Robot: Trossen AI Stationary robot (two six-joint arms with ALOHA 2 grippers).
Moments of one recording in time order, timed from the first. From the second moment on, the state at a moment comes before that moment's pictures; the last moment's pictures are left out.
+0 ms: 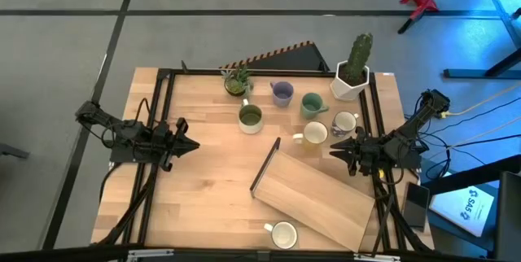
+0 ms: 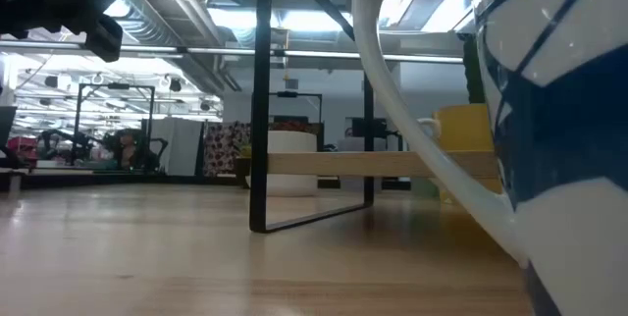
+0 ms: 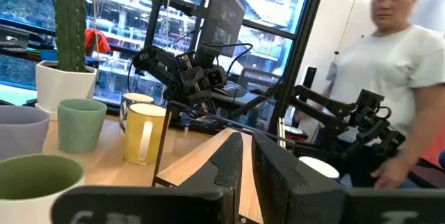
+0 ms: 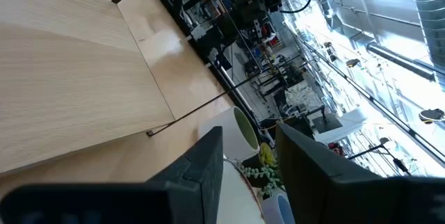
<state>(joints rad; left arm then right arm) -0.43 0.00 0.01 0.22 -0.33 -0.20 0.75 0.17 0.01 0.07 0.78 -0.92</state>
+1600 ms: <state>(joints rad) -0.43 0.00 0.01 0.66 -0.44 -0.52 0.75 0.17 0.01 0.16 0.70 -1.18</state>
